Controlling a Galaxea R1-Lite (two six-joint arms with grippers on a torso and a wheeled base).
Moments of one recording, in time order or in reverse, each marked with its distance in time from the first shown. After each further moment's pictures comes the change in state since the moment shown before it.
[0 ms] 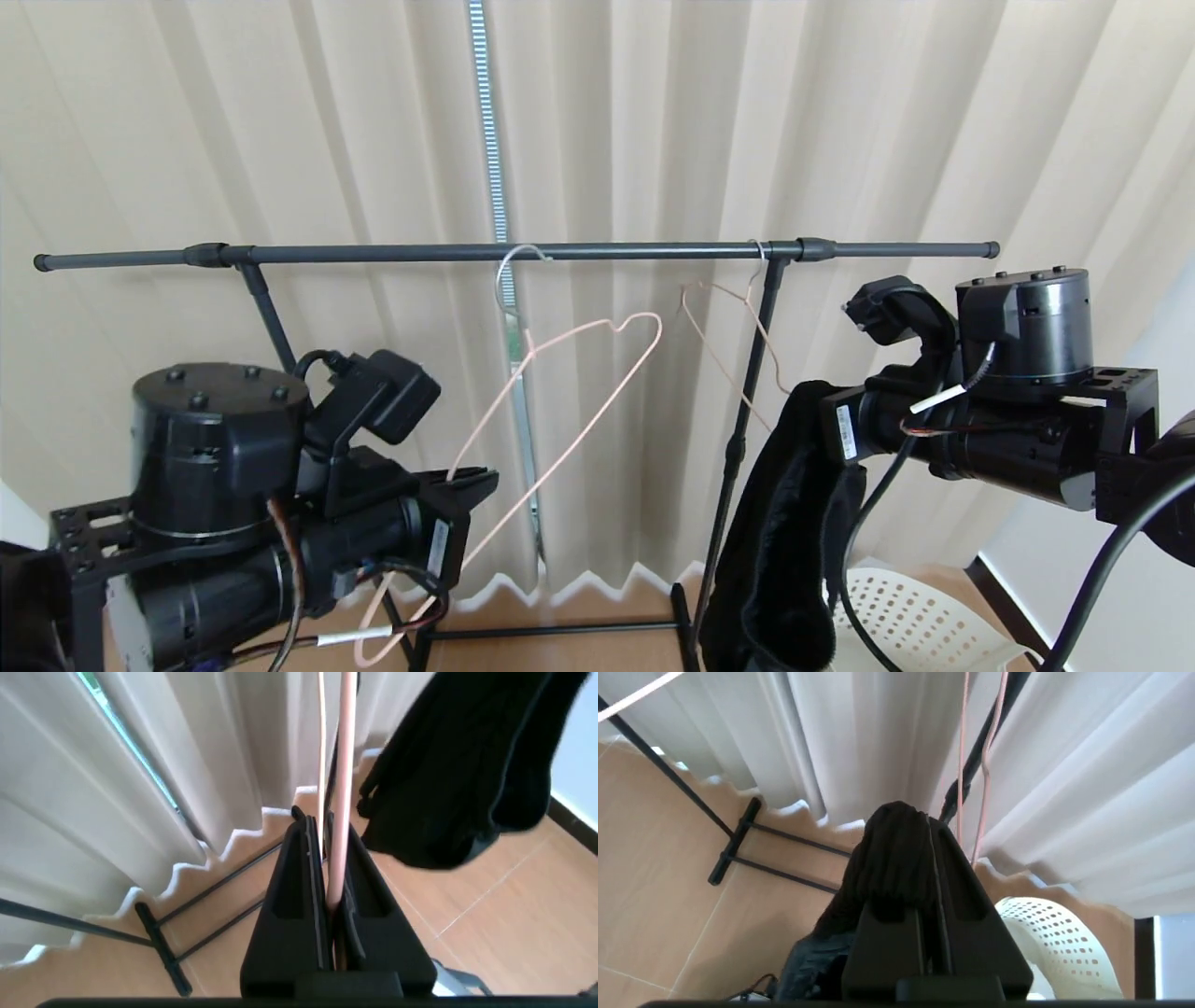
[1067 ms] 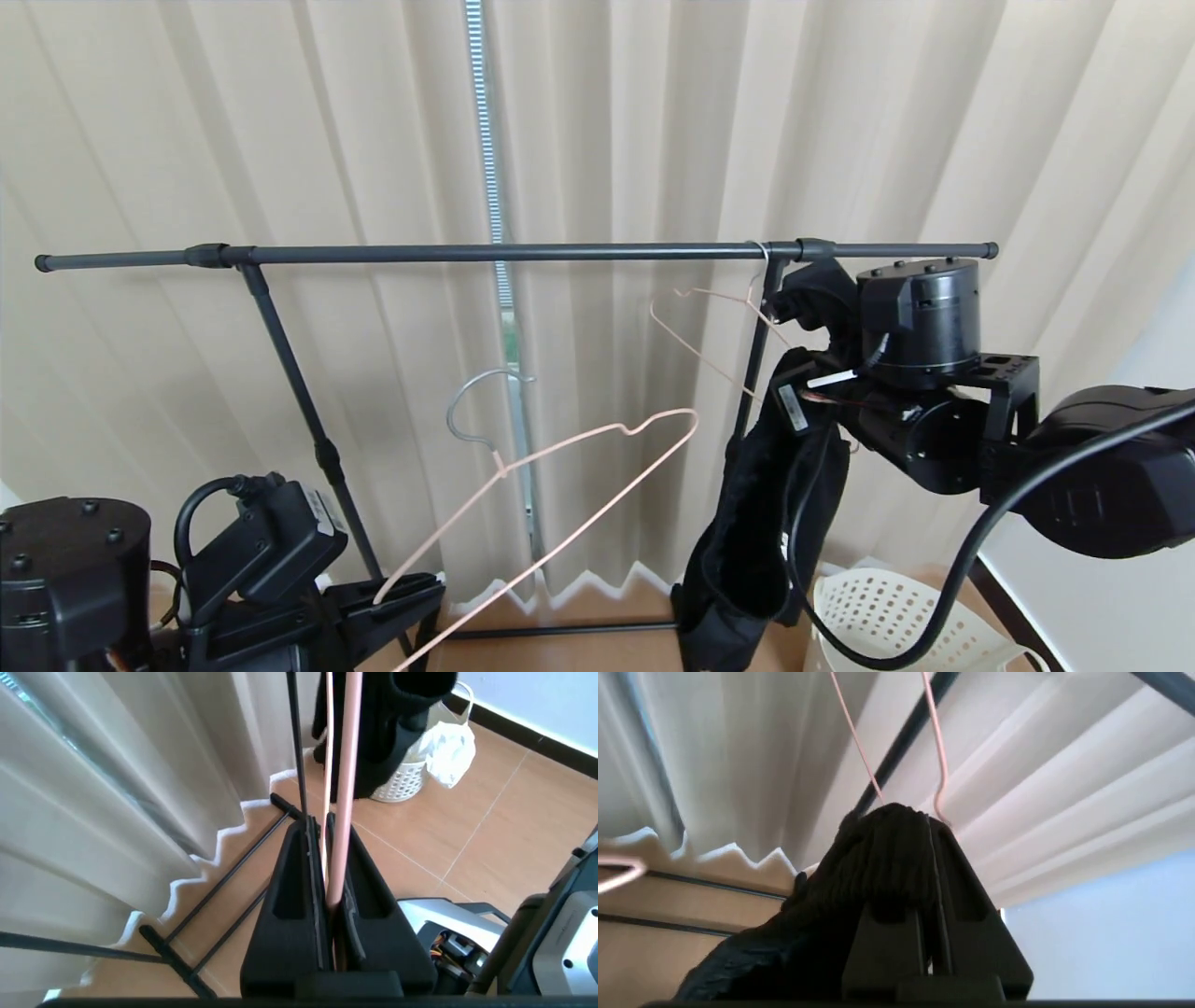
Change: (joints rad) left arm 0.113 -0.146 0.344 -0.184 -0.283 0.215; right arm 0.130 0.141 -0.136 -0.081 -0.446 -0.208
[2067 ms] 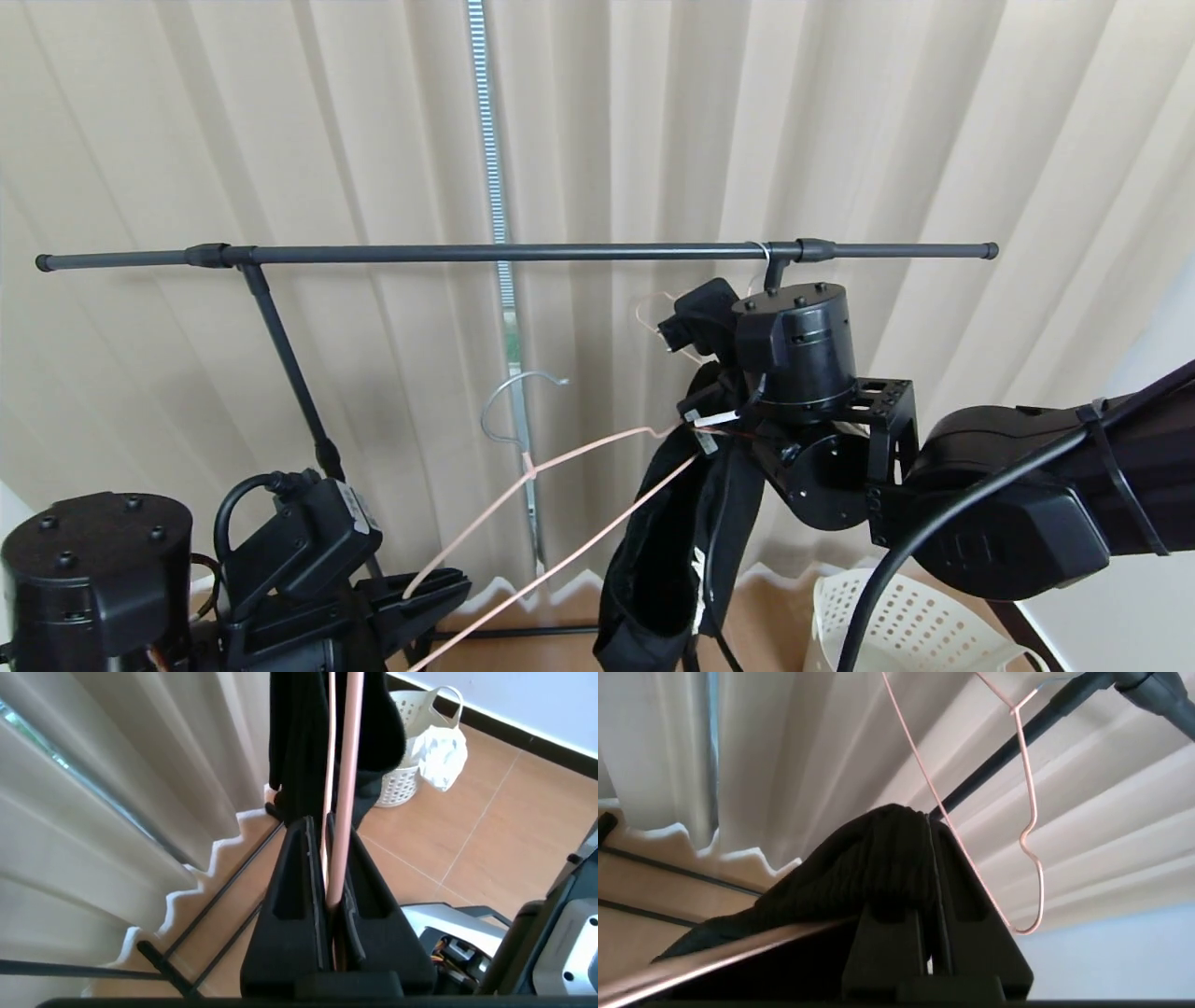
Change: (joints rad) left arm -0.051 0.067 -0.010 -0.073 0.021 -0.002; right arm 0.192 0.106 -0.110 0.006 -0.113 -0.006
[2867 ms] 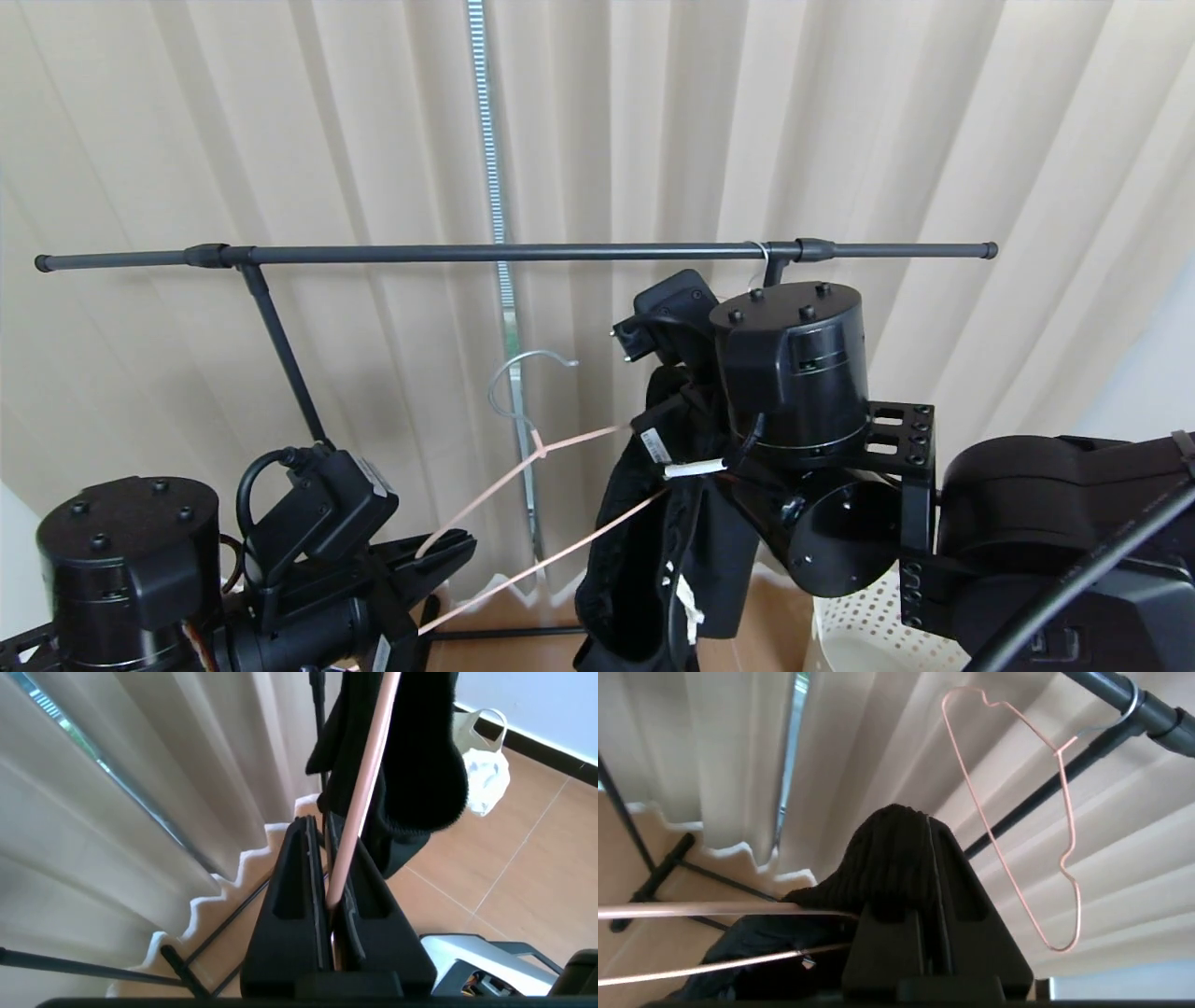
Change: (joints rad) left arm 0.004 0.082 -0.002 -0.146 0.088 -0.010; right arm 0.168 -0.054 -0.010 0.004 -0.009 0.061
